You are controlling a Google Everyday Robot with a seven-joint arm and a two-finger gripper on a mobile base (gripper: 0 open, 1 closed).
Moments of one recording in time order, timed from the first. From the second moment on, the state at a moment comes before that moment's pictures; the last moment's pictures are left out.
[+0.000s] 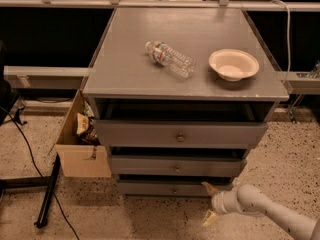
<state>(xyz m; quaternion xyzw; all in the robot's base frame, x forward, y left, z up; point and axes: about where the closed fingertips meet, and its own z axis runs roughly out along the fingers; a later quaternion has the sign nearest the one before) 0.507 -0.201 0.230 -0.63 0.69 0.14 0.32</state>
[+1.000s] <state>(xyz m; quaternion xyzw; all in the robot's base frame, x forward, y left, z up) 0.526 -0.205 0.202 -0.63 0.68 0.14 0.34</state>
